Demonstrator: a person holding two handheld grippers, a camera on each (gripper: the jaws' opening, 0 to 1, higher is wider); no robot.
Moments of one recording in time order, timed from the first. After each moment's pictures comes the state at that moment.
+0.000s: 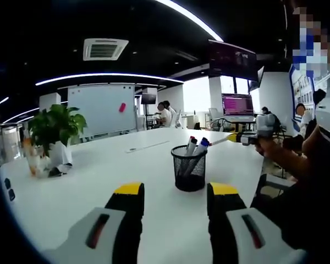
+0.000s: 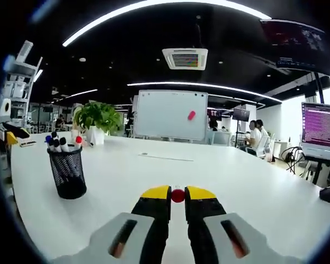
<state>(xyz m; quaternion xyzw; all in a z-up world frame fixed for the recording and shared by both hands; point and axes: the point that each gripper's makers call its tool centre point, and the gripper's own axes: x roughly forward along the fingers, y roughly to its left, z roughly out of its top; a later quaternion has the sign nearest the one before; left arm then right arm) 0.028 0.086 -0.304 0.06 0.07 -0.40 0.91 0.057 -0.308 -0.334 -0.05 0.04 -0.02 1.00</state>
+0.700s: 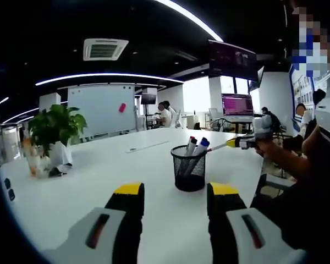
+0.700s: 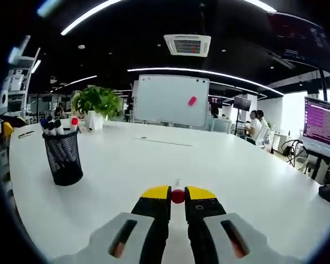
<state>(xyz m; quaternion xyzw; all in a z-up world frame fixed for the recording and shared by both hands) 0.028 0.086 -0.304 0.06 0.07 -0.41 0.91 0.060 -0.308 -0.360 -0.06 0.10 -0.02 0.99</state>
